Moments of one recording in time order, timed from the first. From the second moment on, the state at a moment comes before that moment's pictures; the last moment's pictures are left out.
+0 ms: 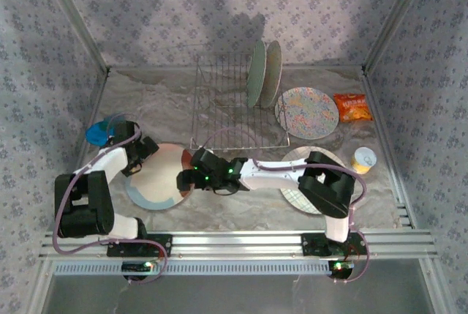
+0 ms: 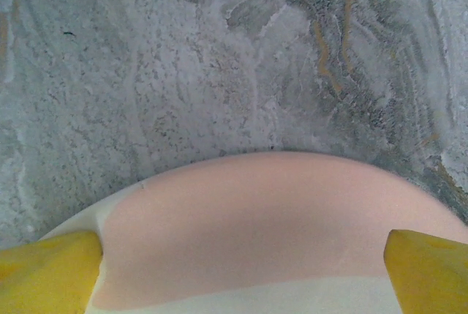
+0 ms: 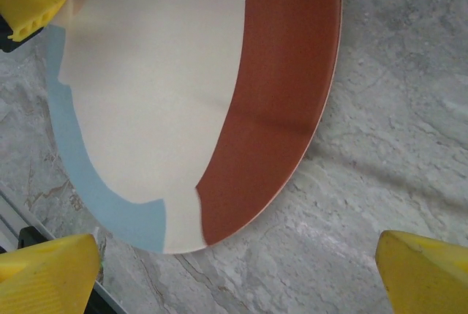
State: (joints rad) left arm 0.08 1.41 0.67 -0.37 -0.03 -0.67; right arm 1.15 1.86 1.20 -0.19 -0.04 0.95
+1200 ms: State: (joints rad) left arm 0.09 1.45 0.66 -0.27 -0.01 -0.67; right arm 1.15 2.02 1.29 -0.07 -0.18 1.05
